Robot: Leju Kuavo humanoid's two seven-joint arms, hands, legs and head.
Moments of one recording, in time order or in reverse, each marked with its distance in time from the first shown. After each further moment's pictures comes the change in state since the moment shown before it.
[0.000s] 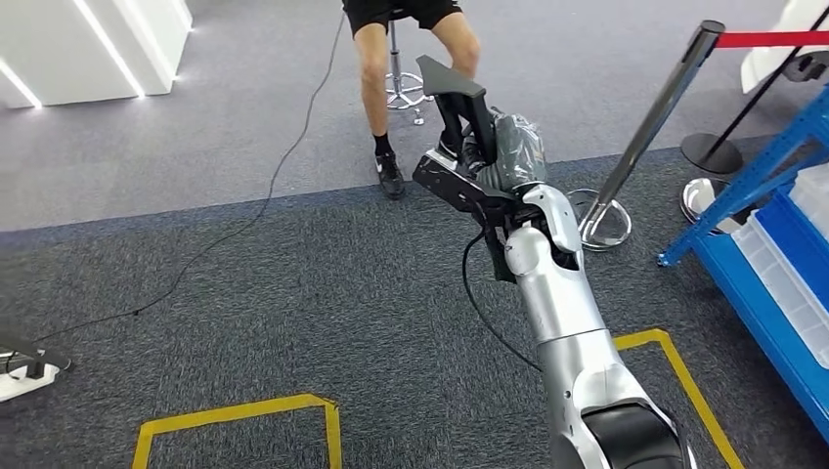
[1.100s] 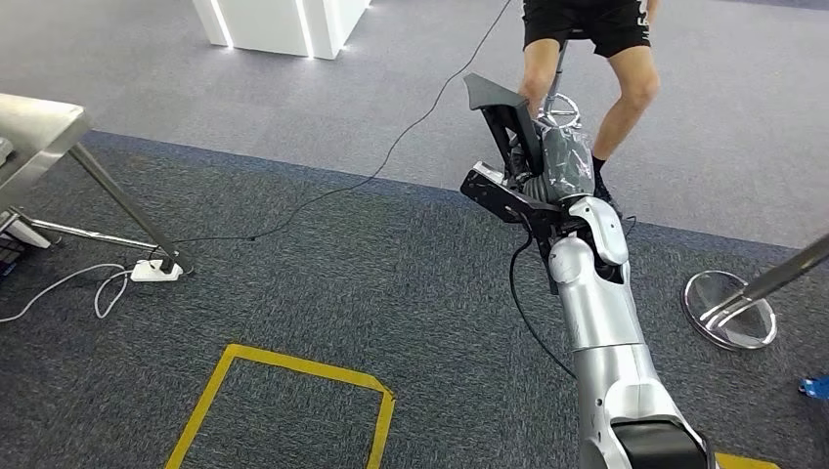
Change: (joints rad) left arm 0.002 -0.003 0.021 0.000 -0.070 0.054 -0.032; right arm 0.061 -0.077 -0.105 -0.054 0.030 0.030 -0.057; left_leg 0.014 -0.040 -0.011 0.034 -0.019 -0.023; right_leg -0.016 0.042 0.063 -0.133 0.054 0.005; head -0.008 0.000
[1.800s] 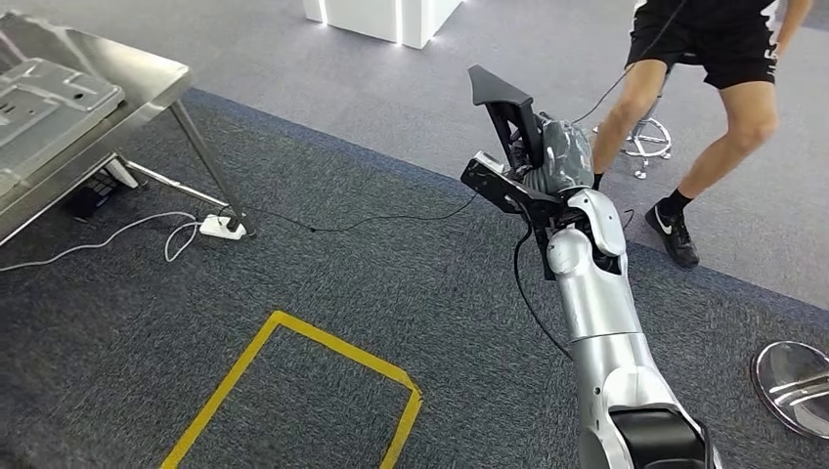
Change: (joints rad) left arm 0.008 0.002 0.014 0.000 0.029 0.047 0.003; right arm -0.035 0.008 0.001 0.043 -0.001 -0.011 0.030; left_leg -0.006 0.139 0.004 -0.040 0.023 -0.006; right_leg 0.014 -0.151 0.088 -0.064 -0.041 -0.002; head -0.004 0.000
